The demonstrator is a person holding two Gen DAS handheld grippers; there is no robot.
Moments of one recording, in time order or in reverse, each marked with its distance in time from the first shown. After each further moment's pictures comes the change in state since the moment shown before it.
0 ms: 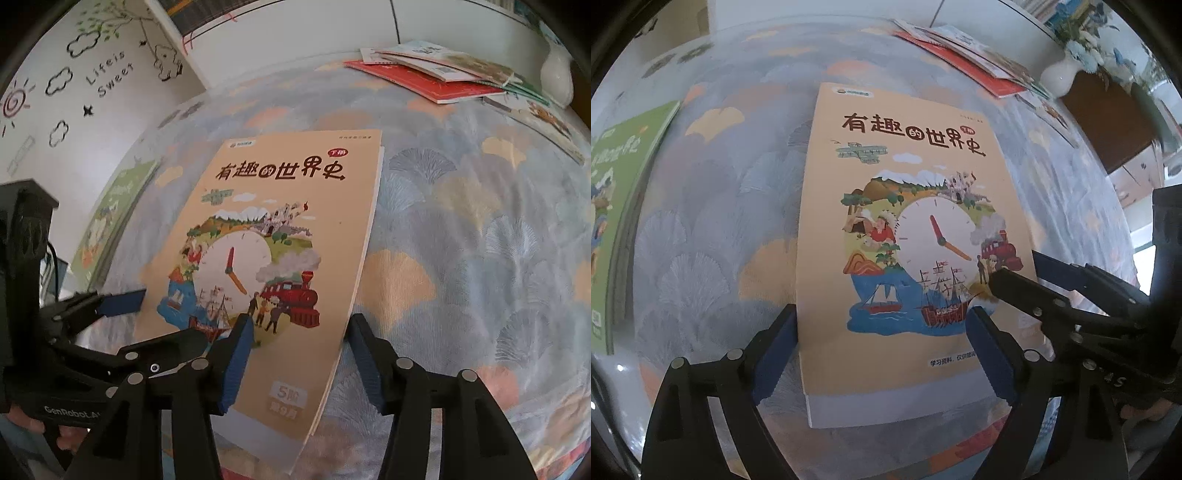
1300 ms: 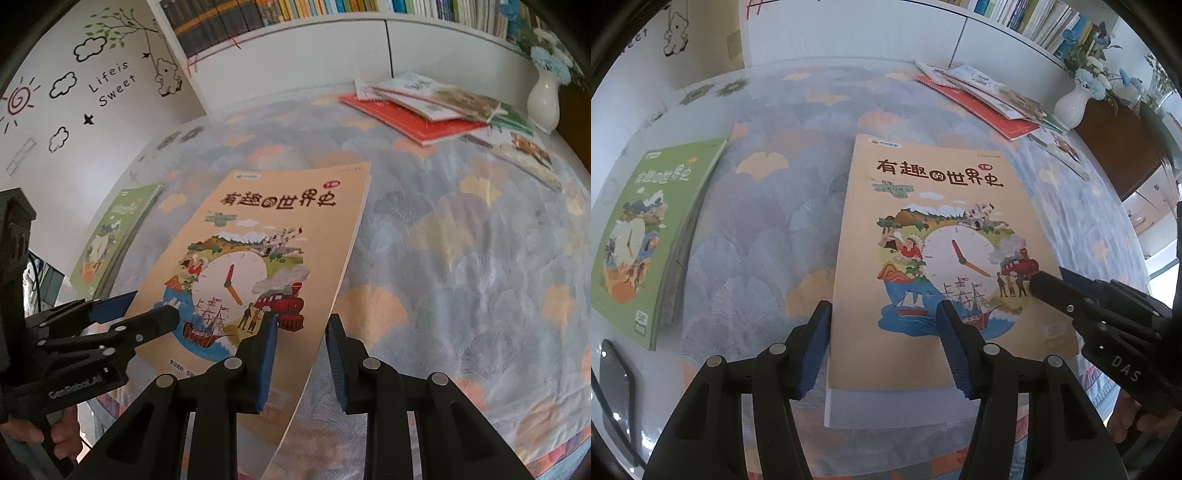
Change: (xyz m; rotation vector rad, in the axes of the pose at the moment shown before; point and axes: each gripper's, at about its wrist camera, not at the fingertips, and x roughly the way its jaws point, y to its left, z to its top) left arm -0.036 0.000 -0.003 -0.020 -0.142 0.107; right arm -0.035 0.010 0.004 -0.038 -0.089 -0.048
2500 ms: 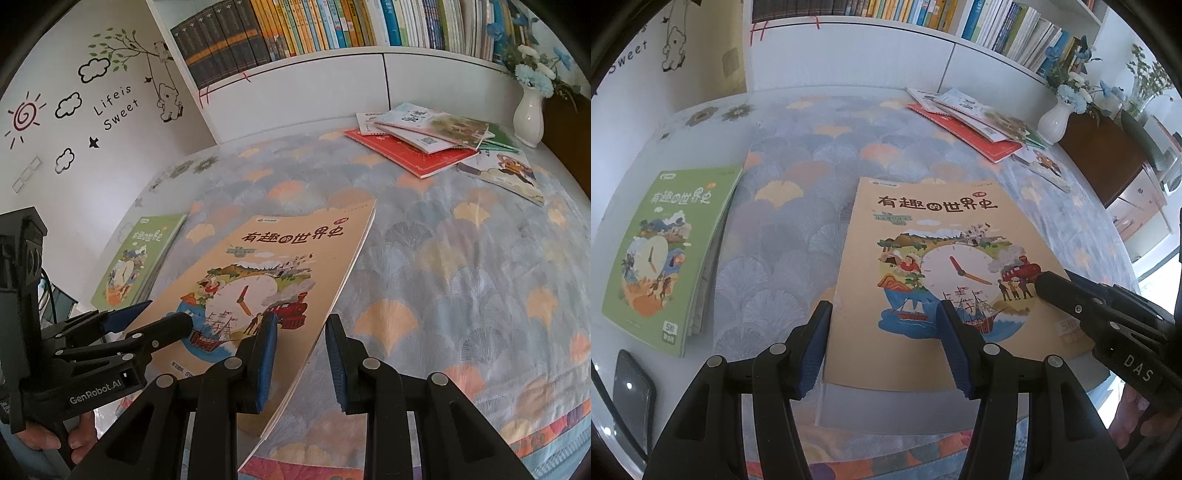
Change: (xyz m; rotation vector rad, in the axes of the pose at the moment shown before) left arm -0.039 0.008 -0.001 0.023 -0.085 -0.032; right arm -0.037 0.026 0.005 0.035 -0.089 -0.003
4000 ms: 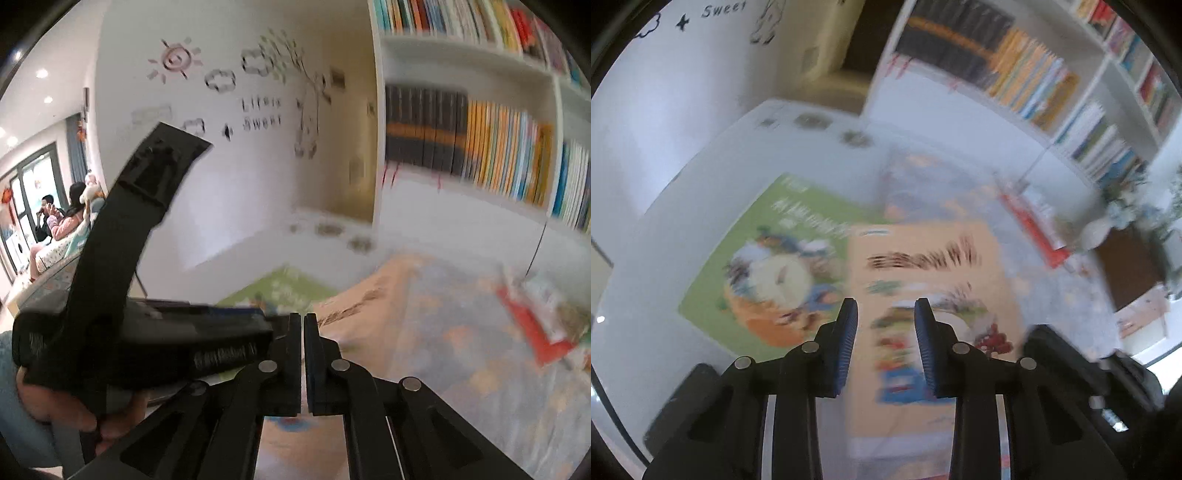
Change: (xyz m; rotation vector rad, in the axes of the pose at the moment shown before) left arm -0.050 0.162 0.018 -0.308 -0.120 0.064; right arm 0.015 0.216 0.027 -0.456 -0.214 0.231
